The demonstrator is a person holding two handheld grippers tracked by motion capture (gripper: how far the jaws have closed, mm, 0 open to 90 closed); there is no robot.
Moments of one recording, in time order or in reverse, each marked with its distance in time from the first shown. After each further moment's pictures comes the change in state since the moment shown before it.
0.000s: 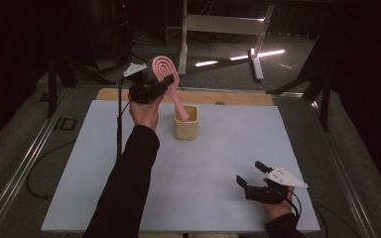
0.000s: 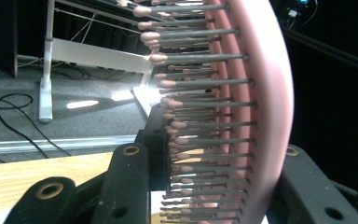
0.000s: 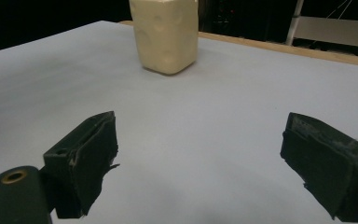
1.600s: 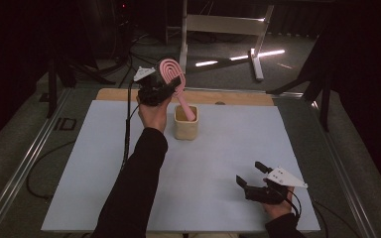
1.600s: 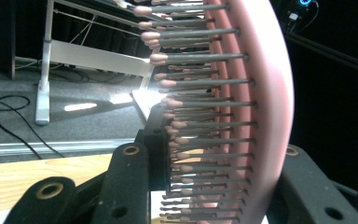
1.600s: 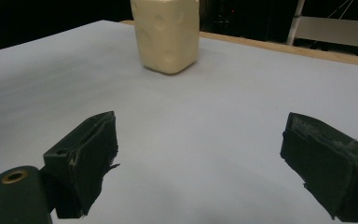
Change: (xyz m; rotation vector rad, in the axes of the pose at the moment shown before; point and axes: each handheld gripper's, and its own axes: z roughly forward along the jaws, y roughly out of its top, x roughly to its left) left arm -0.007 -0.015 0.019 -0.021 0.004 -0.007; right arm 0.000 0.000 0.000 0.003 0.003 -0.002
